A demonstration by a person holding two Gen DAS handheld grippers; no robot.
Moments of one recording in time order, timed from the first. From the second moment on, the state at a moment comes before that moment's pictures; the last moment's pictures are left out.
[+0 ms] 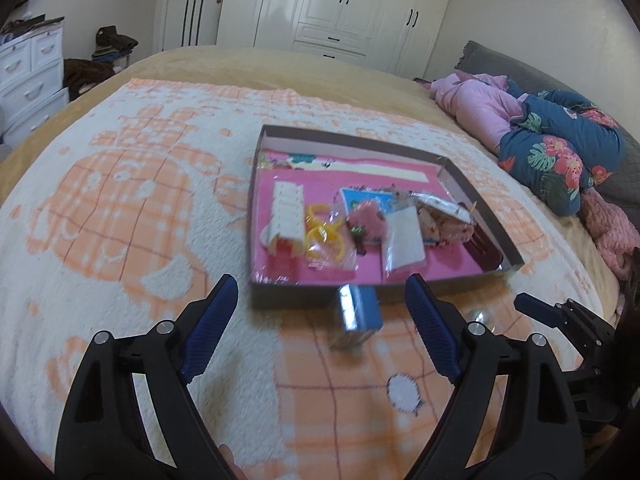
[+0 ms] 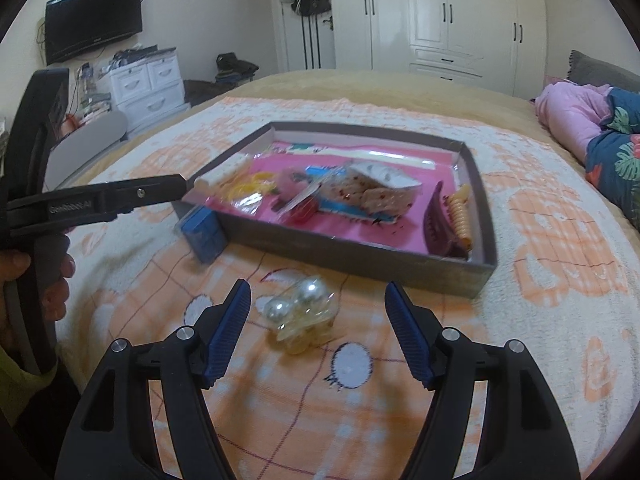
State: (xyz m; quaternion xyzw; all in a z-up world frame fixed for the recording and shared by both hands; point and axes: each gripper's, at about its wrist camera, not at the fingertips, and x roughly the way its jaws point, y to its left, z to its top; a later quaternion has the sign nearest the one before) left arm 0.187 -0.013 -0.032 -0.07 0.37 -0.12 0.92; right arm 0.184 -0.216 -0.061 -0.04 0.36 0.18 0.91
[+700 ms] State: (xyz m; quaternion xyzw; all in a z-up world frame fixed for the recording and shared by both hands) left arm 0.190 -0.032 -0.070 -0.04 0.41 -0.14 0.90; right arm 0.199 -0.204 -0.095 -0.06 0.38 0.19 0.90
